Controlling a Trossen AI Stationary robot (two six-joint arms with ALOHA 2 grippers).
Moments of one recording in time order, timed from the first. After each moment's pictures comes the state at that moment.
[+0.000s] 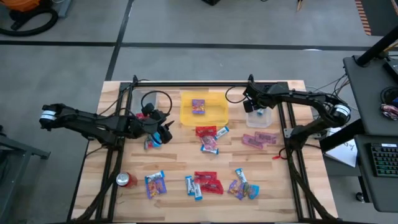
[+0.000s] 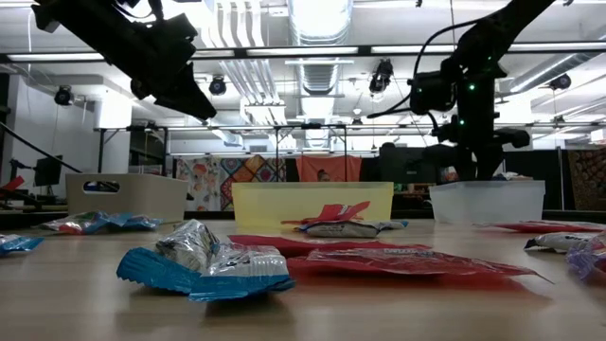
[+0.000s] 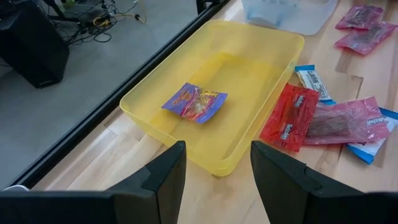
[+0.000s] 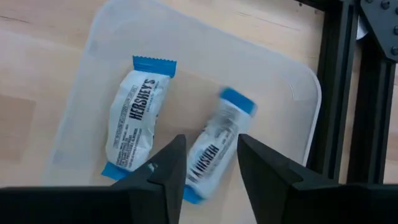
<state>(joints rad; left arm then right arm) -0.08 1.03 0.63 -0.24 -0.64 -0.27 -0.66 1.44 0.85 -0.79 0.40 0.64</state>
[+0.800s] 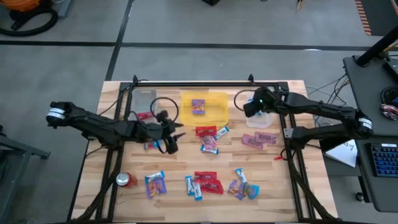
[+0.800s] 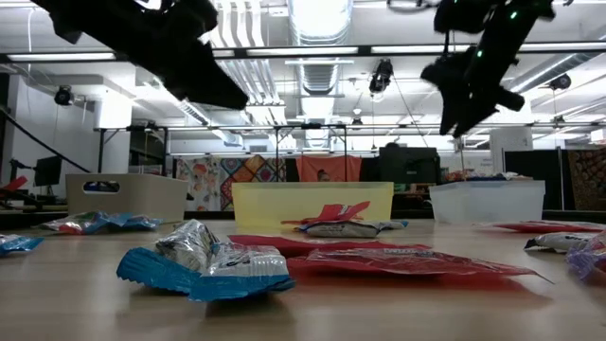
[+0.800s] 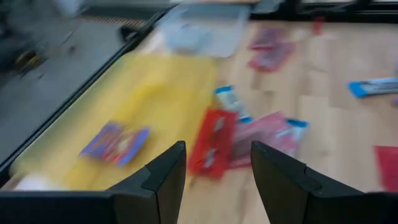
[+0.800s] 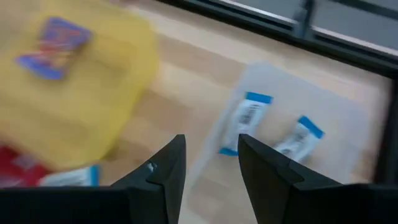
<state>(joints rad) -0.15 1.21 0.63 0.09 -0.45 -0.10 -0.40 1.06 0.85 -0.76 0.33 0.64</state>
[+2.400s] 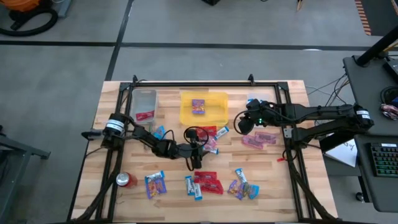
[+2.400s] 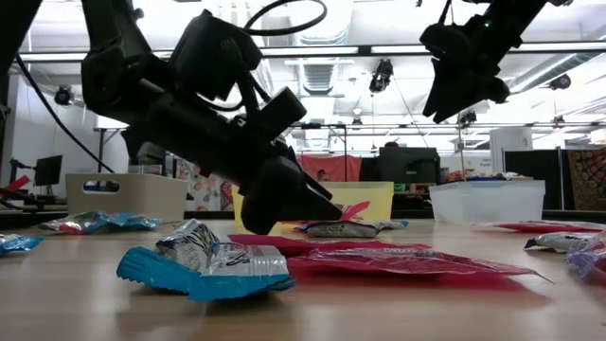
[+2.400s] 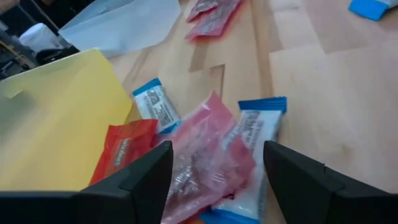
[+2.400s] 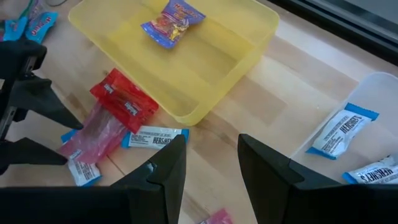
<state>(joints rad) -0.20 2.02 0.80 0.77 -0.49 0.16 -0.09 1.08 0.85 -0.67 0.34 0.65</state>
